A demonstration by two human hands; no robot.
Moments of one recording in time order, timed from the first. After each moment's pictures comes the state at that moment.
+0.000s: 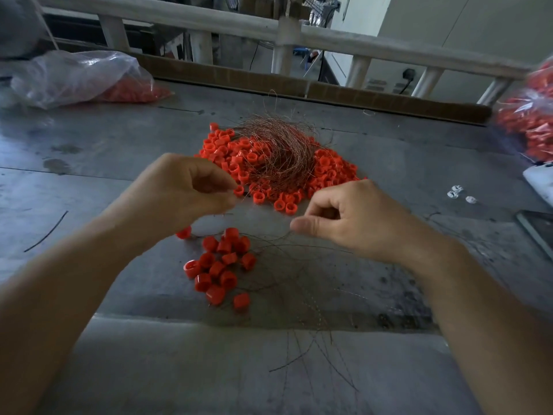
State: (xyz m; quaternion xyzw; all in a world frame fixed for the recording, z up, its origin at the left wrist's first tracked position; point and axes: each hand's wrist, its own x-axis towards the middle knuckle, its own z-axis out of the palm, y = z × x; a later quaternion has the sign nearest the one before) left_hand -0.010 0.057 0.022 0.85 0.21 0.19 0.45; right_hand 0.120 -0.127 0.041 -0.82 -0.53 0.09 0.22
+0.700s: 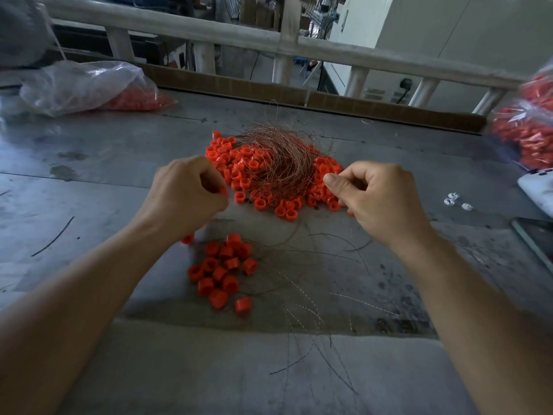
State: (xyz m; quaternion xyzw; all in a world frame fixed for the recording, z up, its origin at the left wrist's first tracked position) left_hand 0.011 0.067 0.006 0.87 0.28 0.27 0.29; right_hand 0.139 -0.125 0.035 -0.83 -0.39 -0.08 0.38
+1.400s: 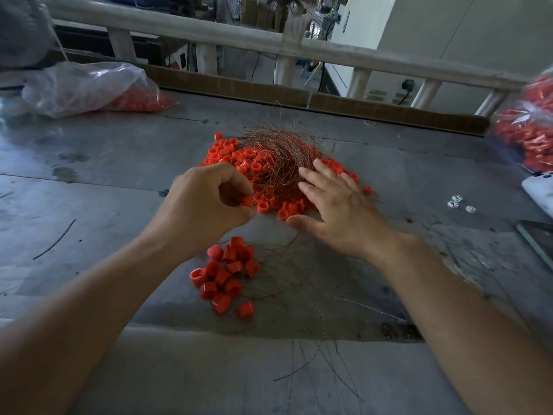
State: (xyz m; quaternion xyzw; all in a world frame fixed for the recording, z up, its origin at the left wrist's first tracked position) left_hand 0.004 0.046 0.010 0.86 0.17 0.27 0.40; right_hand 0.150 -0.099 0.007 -0.84 -0.54 -0.03 0.05
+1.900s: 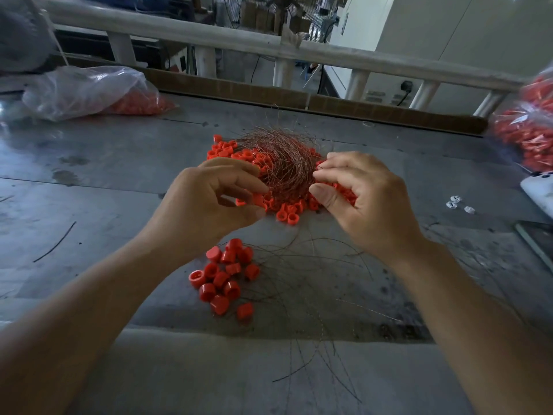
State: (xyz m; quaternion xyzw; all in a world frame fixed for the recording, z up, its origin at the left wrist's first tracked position) left_hand -0.001 0.039 0.020 0.84 0.08 0.29 0.45; right_hand 0.134 -0.118 0.030 -0.74 -0.54 -0.24 0.32
